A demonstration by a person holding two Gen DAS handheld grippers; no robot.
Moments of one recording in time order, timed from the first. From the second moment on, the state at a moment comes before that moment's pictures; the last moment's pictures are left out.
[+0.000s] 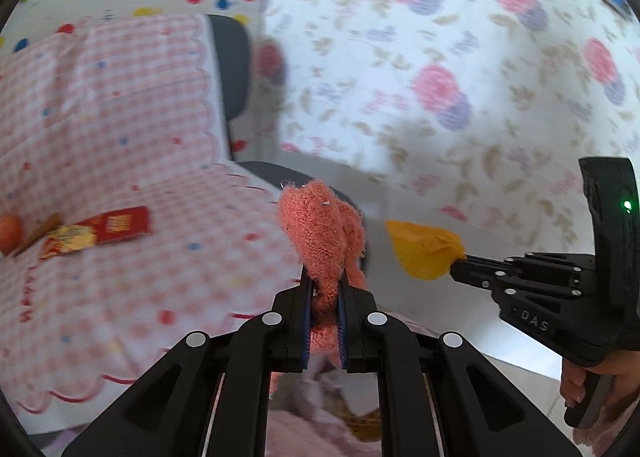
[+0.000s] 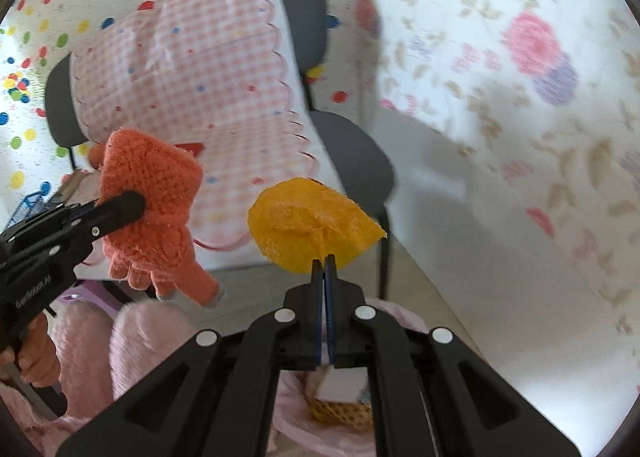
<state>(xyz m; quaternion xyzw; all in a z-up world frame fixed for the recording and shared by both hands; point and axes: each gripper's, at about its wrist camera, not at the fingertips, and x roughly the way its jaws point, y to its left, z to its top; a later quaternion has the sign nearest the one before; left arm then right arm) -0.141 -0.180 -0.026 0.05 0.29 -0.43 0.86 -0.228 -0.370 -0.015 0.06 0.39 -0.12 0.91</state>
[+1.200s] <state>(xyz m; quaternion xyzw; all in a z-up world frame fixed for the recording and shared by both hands) -0.103 -0.171 -0.050 0.04 0.34 -0.36 0.87 -0.253 -0.411 -0.061 0.12 0.43 -0.17 0.88</state>
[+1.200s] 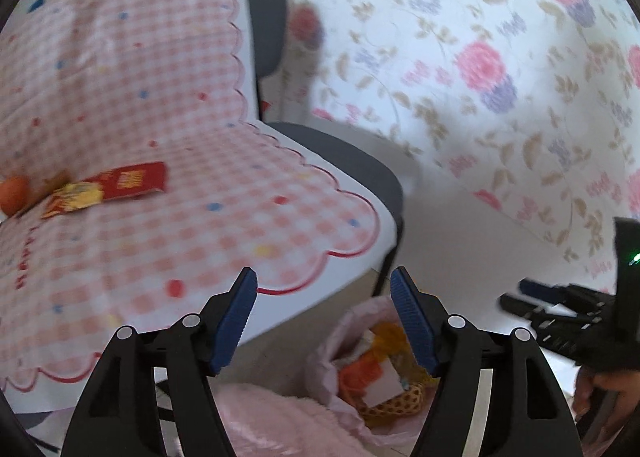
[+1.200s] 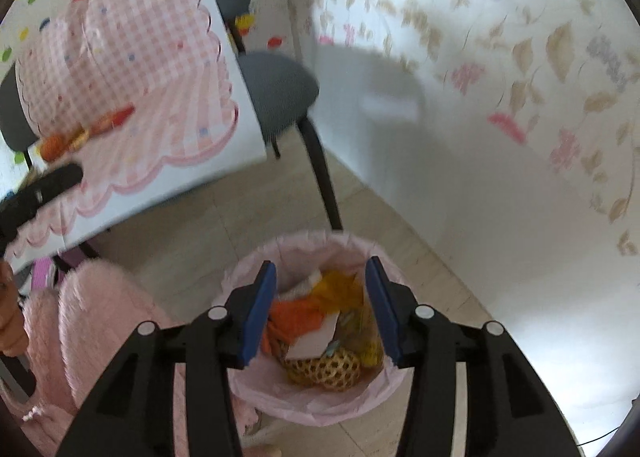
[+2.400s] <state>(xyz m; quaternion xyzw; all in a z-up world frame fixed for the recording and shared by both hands) 0.080 0.051 -0.050 0.03 0.36 -0.09 0.93 0.040 -0.235 -0.032 0.02 0.41 0.08 0.91</state>
